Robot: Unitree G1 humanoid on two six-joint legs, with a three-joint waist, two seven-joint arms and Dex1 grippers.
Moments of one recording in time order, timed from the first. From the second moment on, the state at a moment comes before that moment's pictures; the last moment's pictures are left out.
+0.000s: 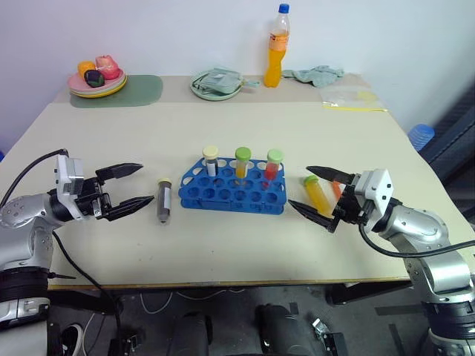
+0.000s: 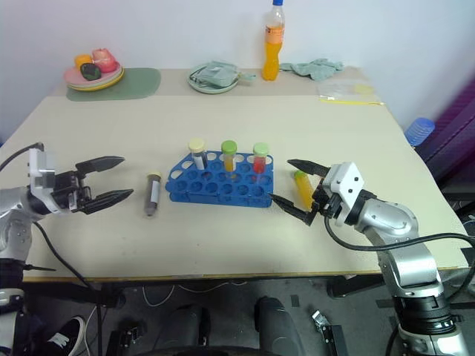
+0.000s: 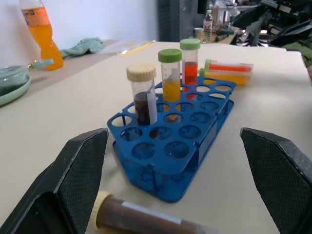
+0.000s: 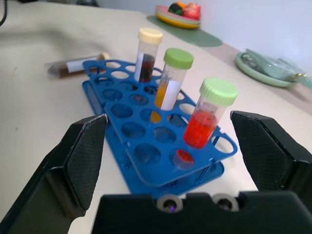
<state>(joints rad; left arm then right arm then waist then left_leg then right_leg) -0.34 0.77 0.30 0.35 -0.58 0.01 -1.44 -0.14 -0.65 -0.10 -0.31 0.39 0.18 0.85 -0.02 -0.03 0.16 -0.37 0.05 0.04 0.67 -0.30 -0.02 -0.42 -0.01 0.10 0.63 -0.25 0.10</state>
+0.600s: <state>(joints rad) -0.50 0.65 0.25 0.57 -0.53 -0.12 -1.53 -0.20 -0.70 -0.22 -0.39 0.41 0.46 0.64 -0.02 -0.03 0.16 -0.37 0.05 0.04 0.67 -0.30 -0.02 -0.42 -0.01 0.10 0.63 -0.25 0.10</state>
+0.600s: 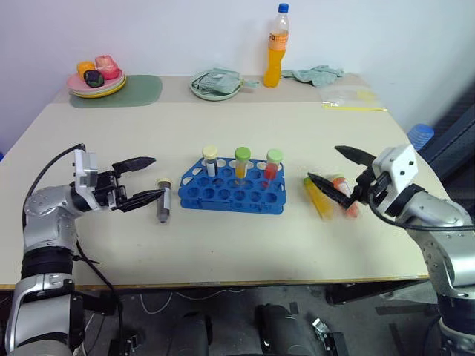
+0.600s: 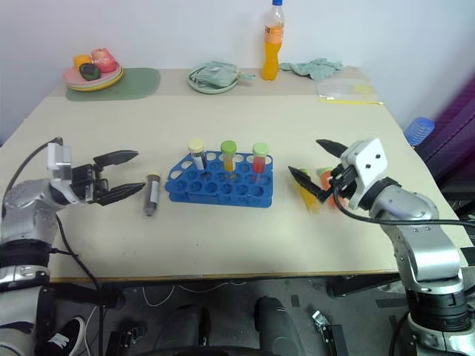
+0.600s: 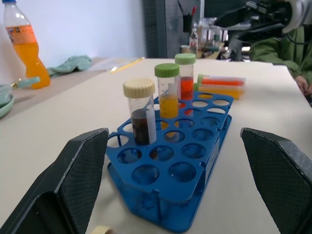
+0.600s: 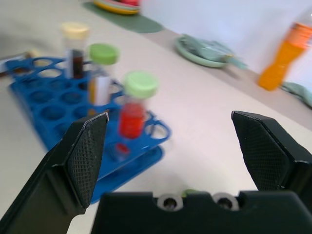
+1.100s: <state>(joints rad) -0.43 0.57 0.18 0.39 -0.50 -0.12 -1.49 -0.56 -0.81 -0.17 -0.18 0.53 1.21 0.54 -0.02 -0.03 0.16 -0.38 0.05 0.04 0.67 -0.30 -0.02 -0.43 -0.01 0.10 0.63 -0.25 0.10</state>
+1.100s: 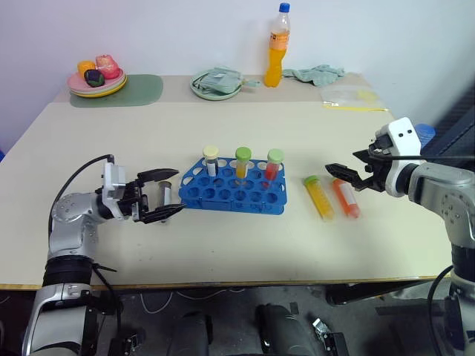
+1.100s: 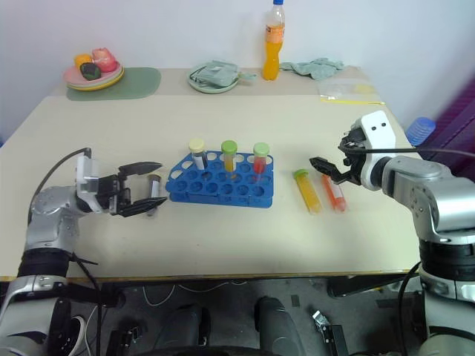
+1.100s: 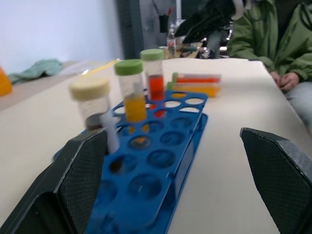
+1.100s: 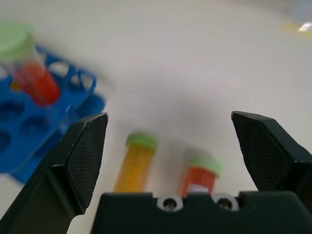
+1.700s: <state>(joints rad) -0.25 0.48 0.09 -0.10 -0.53 0.10 -1.18 -0.88 -0.87 0.15 0.30 0.37 1.46 0.56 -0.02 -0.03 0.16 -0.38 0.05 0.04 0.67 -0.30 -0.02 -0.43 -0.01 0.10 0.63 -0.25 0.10</state>
